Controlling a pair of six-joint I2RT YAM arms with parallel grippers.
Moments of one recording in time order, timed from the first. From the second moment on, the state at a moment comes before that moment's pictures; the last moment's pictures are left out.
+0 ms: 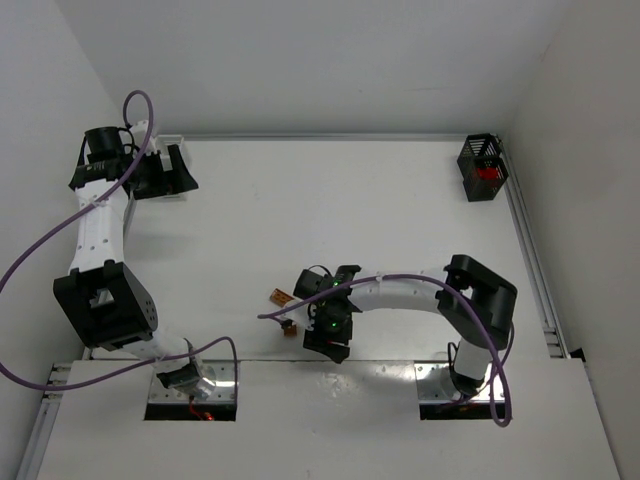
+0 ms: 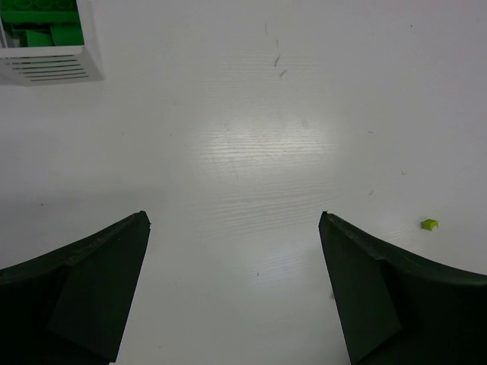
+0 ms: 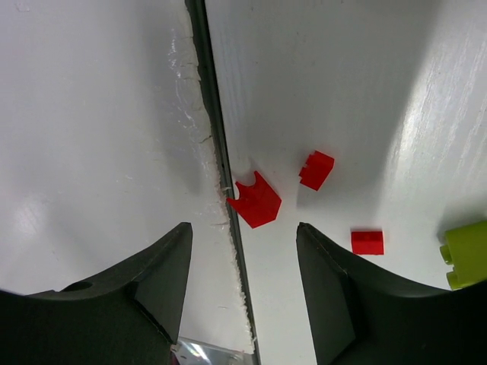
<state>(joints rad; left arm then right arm) 0.33 1.54 1.47 -0.74 0.49 0.05 1.13 1.76 1.03 -0.73 -0.33 -0.28</state>
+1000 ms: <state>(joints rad) 0.34 1.54 1.43 -0.71 0.50 0.06 1.21 1.86 1.06 -0.70 -0.26 -0.26</state>
